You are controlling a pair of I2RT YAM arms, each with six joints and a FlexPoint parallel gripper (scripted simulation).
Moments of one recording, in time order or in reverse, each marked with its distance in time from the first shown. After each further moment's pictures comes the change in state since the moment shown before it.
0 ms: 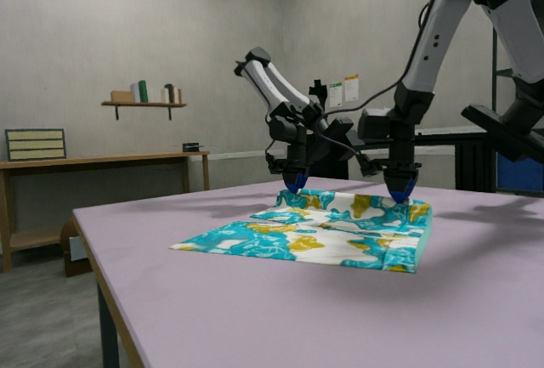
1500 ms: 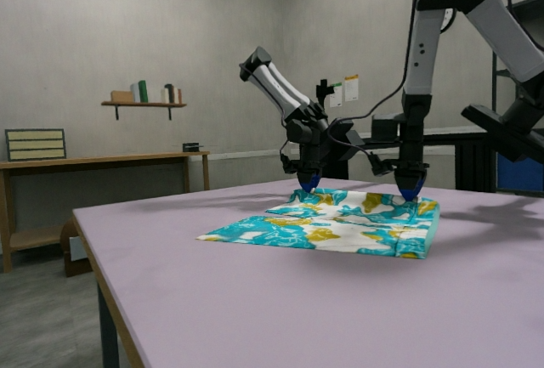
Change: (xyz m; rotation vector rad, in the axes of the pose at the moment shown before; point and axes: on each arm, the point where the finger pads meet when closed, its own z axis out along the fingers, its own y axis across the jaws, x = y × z) left arm -0.001 -0.072 -0.004 -0.007 -0.006 0.006; right arm -0.002 -0.076 -0.004 0.010 -0.013 -0.017
